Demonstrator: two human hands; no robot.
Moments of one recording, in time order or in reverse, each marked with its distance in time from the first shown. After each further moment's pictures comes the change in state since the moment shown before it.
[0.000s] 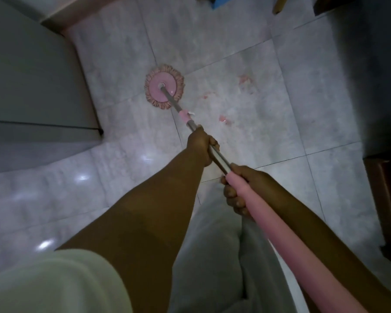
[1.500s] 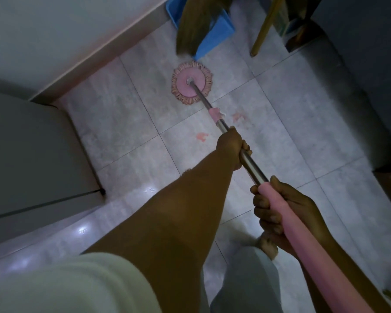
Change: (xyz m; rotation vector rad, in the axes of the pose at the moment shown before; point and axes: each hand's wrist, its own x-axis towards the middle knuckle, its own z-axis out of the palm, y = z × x) left_hand 0.053 0.107 0.096 0.291 -0.244 0.027; right_hand 0.028 -0.068 0.021 0.509 -0.121 -0.390
